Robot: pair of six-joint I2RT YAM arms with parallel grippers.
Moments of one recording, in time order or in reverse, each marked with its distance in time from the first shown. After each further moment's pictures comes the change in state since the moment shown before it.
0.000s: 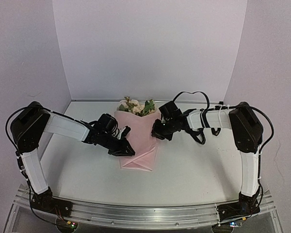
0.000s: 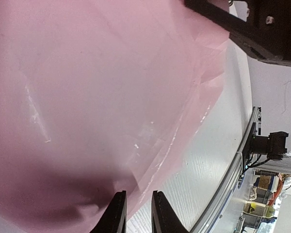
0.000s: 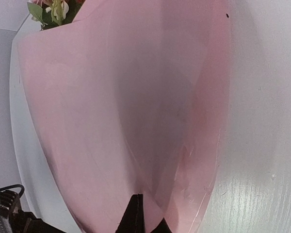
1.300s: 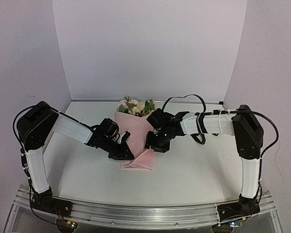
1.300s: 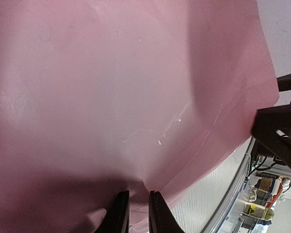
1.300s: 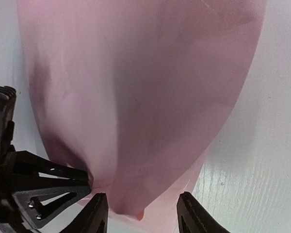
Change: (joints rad) left arm 0.005 0.083 -0.010 0.035 0.010 -0.013; right arm 0.169 -0.062 0.018 -0.269 0.097 -0.011
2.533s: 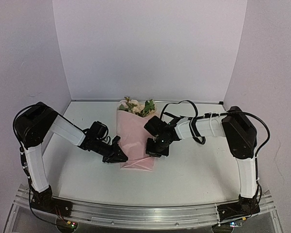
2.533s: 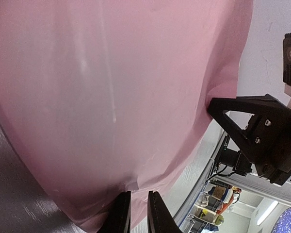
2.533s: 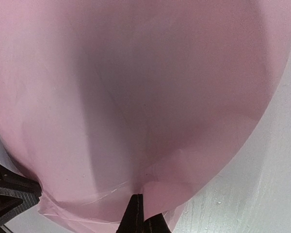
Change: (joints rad) left arm 0.114 0.001 -0.135 0.151 0.183 -0.218; right arm 0.009 0.098 0.002 -0.001 0.019 0.017
